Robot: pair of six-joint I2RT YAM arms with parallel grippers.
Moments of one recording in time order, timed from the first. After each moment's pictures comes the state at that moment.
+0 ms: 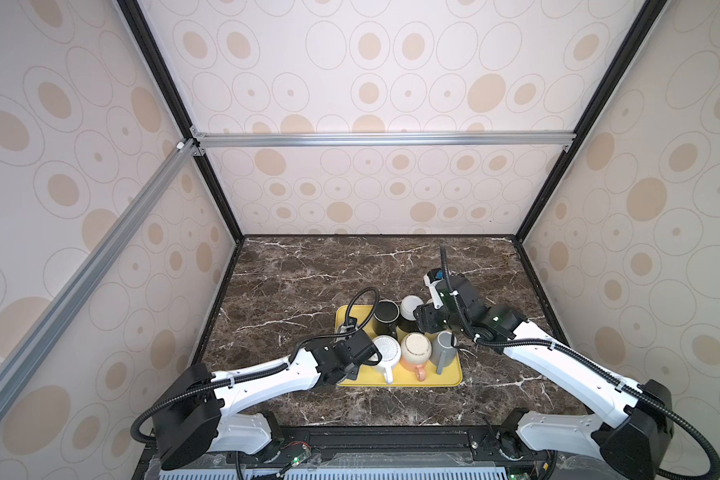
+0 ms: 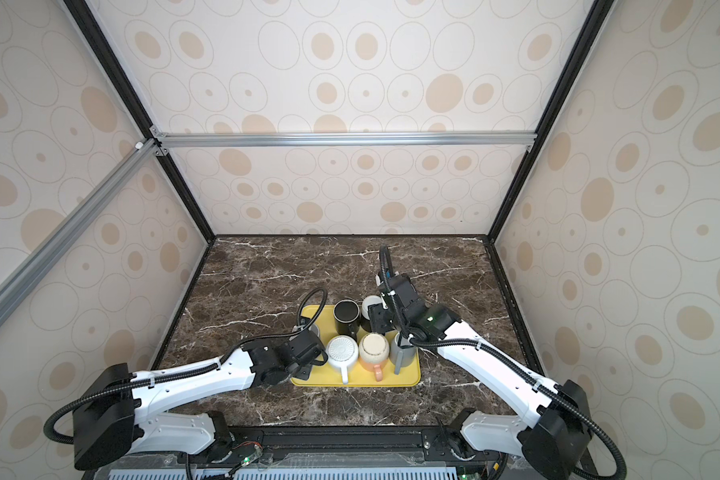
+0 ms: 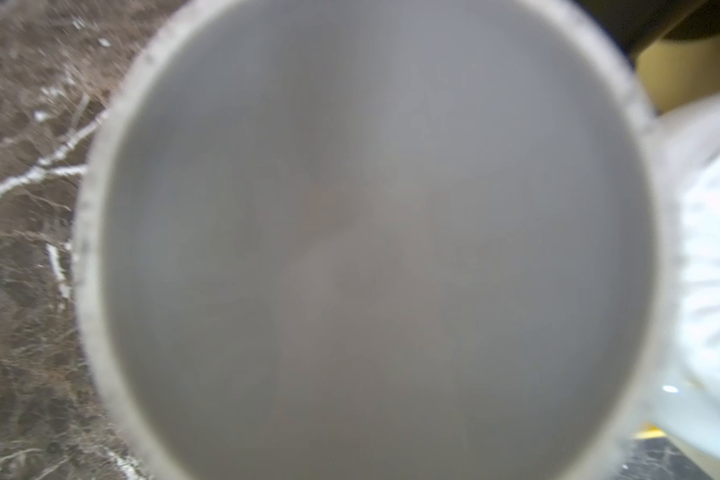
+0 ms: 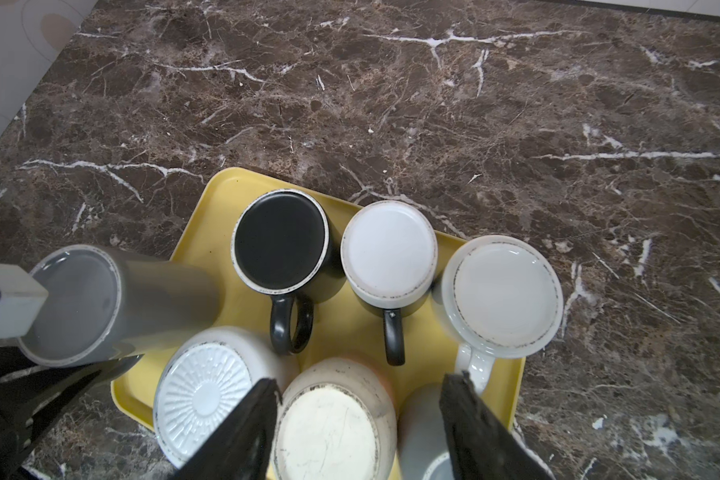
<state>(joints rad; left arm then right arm) -0.99 1.26 0.79 -0.72 -0.45 -0.67 0.70 1.22 1.04 -0.62 0.13 0.34</state>
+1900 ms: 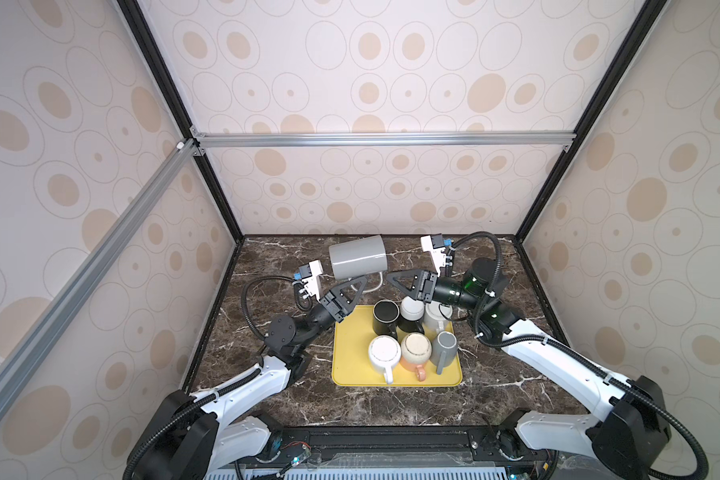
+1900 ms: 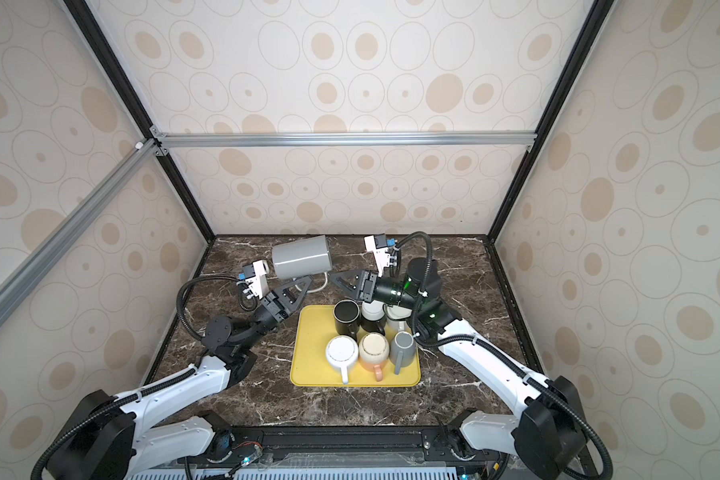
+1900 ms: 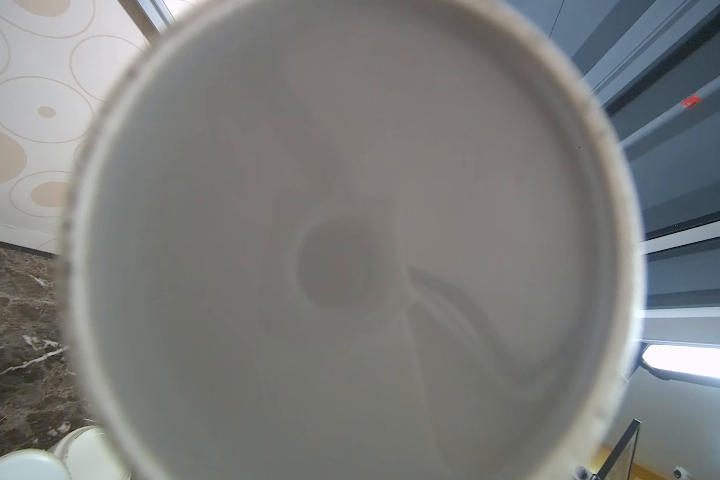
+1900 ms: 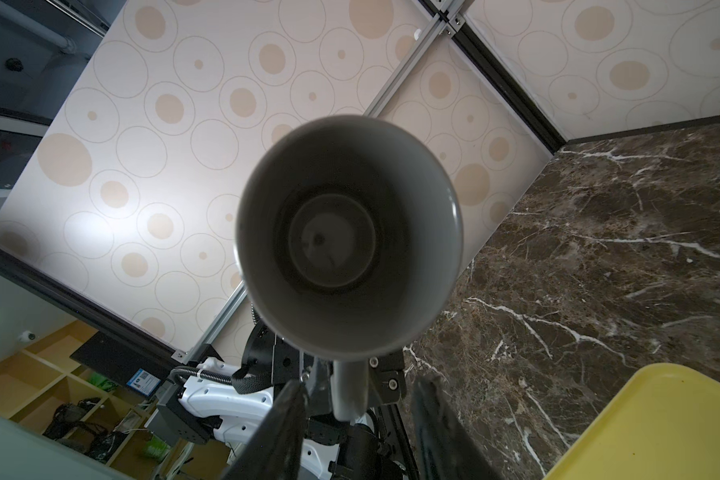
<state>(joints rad) -0.56 1.16 0.47 1.23 0.36 -1.23 0.59 1.27 0.95 0.42 -0.73 0.94</state>
